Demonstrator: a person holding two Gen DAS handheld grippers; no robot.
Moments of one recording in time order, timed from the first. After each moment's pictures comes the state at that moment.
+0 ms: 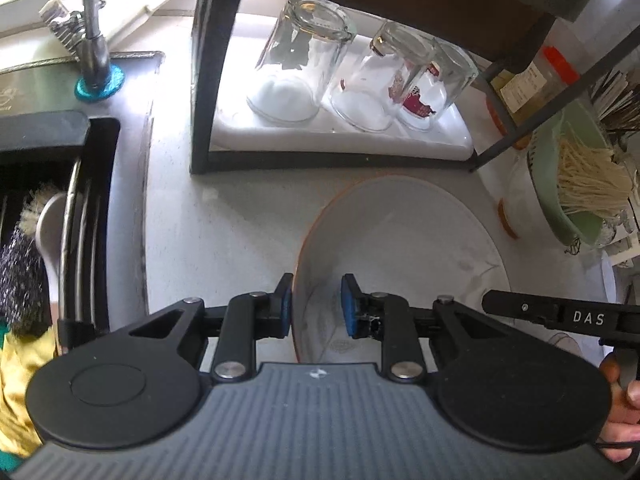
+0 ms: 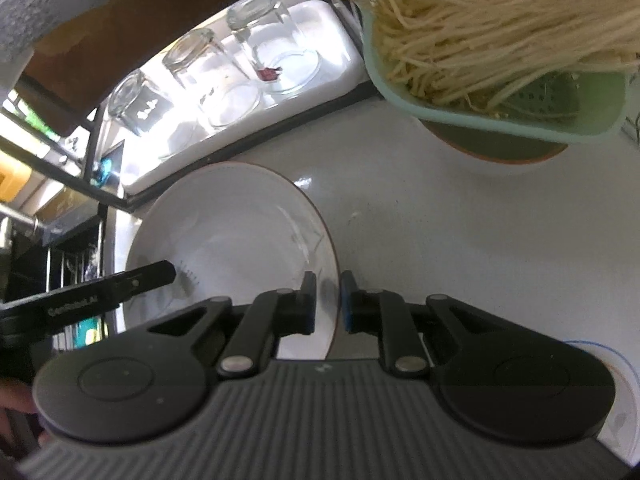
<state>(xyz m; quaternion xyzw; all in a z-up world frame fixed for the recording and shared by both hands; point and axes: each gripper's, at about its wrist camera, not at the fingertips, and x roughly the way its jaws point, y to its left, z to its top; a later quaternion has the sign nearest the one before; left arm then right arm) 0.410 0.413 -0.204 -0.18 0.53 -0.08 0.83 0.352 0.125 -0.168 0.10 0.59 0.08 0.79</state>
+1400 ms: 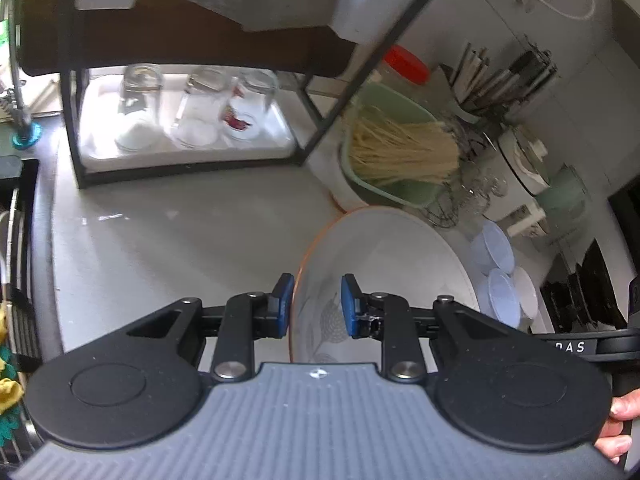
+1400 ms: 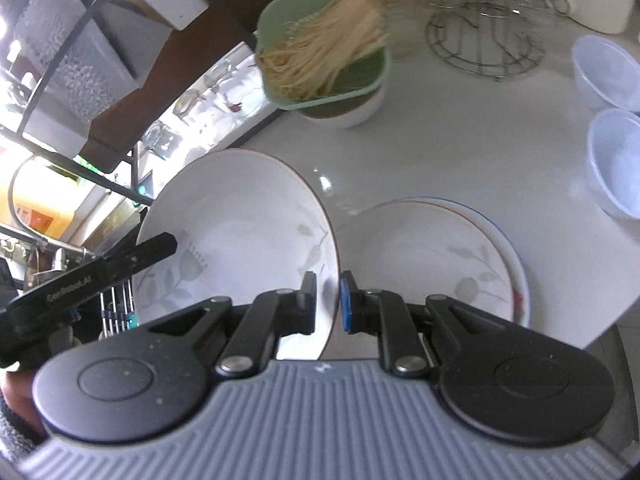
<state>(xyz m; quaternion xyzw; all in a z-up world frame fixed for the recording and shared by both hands) 0.326 0.323 -0.100 -0.17 0.46 -0.19 0.85 0.239 0.022 -0.071 0.20 0.57 0.03 0.79</state>
